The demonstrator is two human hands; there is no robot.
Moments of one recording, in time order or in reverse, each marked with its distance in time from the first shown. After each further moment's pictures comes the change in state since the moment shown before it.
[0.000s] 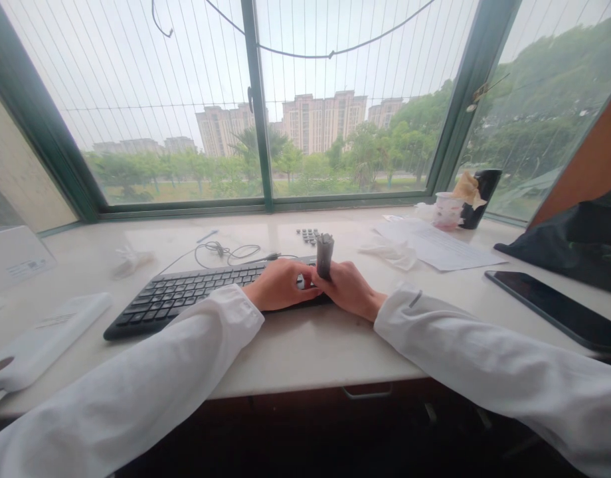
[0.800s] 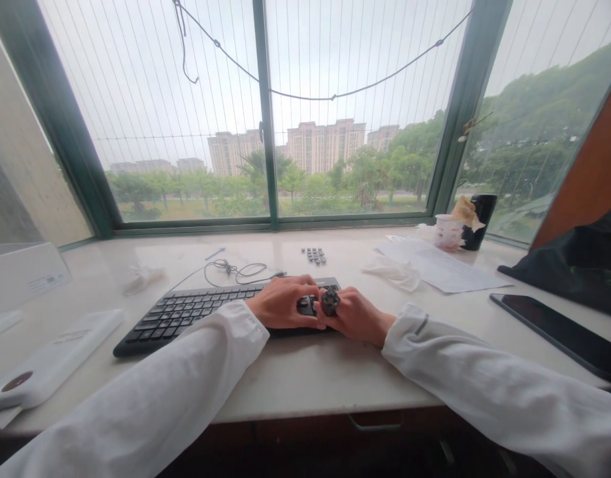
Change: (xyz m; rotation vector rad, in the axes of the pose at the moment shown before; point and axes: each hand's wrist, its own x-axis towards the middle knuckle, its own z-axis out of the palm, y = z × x) left_hand -0.004 -0.008 -0.013 0.086 -0.099 0.107; right_hand -0.007 0.009 0.005 -0.086 -0.021 -0.391
